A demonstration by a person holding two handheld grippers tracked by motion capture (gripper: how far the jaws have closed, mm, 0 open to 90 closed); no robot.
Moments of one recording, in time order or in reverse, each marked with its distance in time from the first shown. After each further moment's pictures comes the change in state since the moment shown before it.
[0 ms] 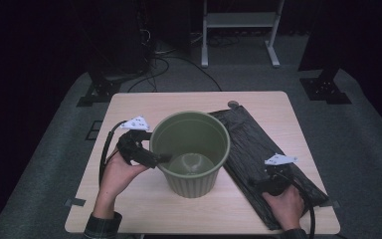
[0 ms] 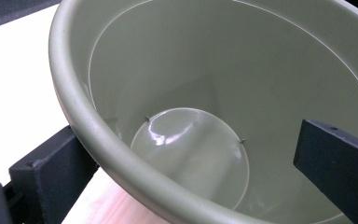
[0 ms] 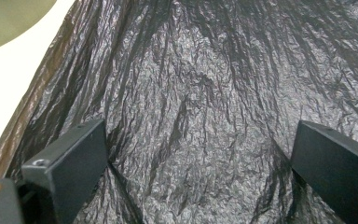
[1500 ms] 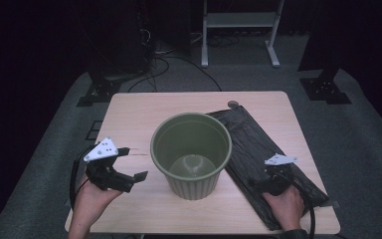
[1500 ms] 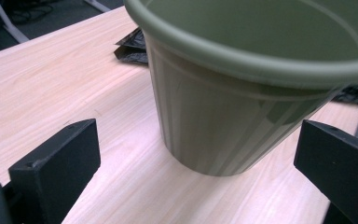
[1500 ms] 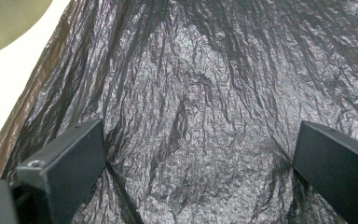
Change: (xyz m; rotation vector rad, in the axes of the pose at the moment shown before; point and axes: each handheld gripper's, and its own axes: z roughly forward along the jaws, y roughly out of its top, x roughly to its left) left arm -0.021 -0.065 -0.057 -0.094 0.165 0.027; right arm 0.001 0.000 0.000 0.004 -0.009 0.007
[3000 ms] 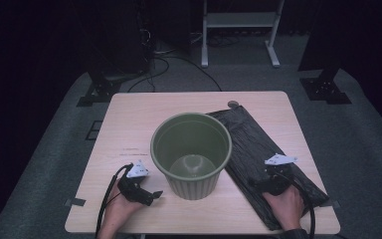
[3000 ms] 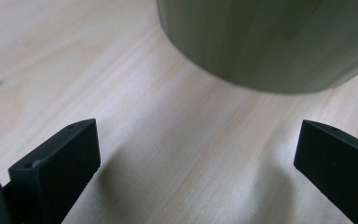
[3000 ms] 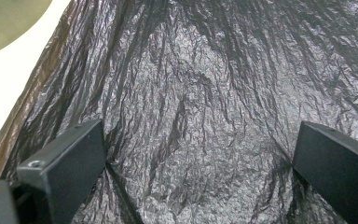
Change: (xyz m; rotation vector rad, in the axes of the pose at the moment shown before) left arm 0.016 -0.097 0.109 0.225 -0.022 0.035; right arm 0.000 0.000 0.000 0.000 0.001 0.001
